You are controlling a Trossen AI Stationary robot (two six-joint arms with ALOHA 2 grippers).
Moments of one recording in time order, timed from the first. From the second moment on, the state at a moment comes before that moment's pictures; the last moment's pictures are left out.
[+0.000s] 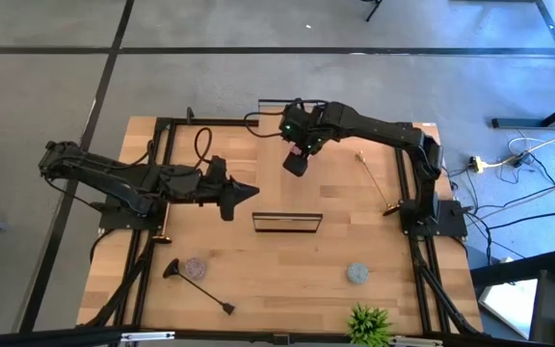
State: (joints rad) left arm -0.21 1.07 0.90 -0.03 -0.36 -0.83; right arm -0.27 1.95 1.96 -1.26 0.08 0.19
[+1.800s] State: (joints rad) left arm -0.21 1.08 0.90 -0.03 -0.37 -0.82; right arm -0.24 2.00 1.96 -1.24 0.06 0.17
